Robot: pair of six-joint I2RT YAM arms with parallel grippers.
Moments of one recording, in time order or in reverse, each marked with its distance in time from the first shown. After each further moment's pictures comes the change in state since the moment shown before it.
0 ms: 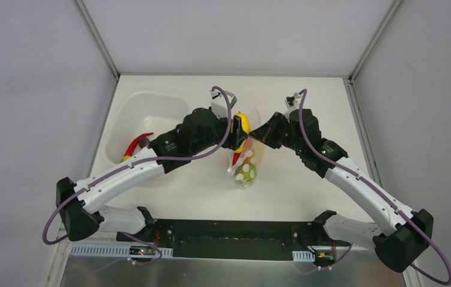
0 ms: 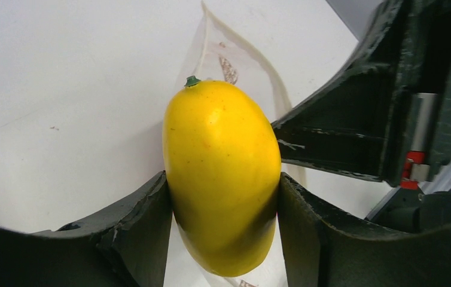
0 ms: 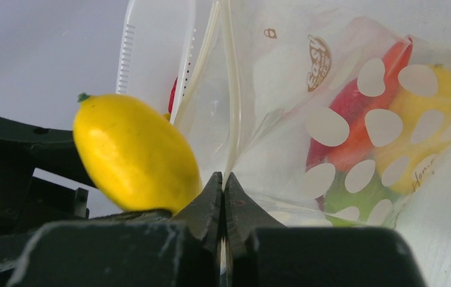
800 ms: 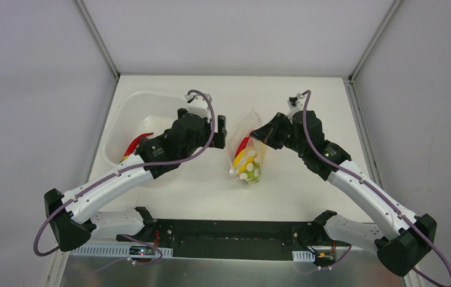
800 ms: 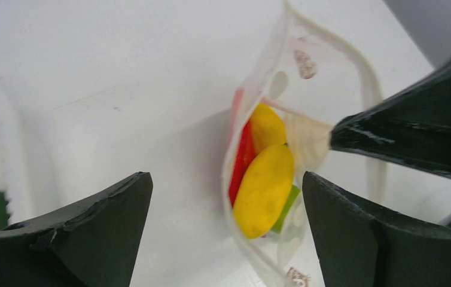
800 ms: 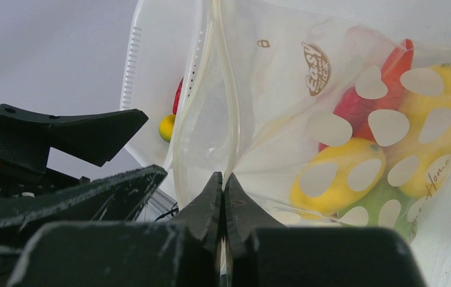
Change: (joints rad) left arm 0.017 -0.101 -0.079 -0.092 -0.278 -0.004; right arm 0.000 -0.036 -0.013 0.007 0.002 -0.001
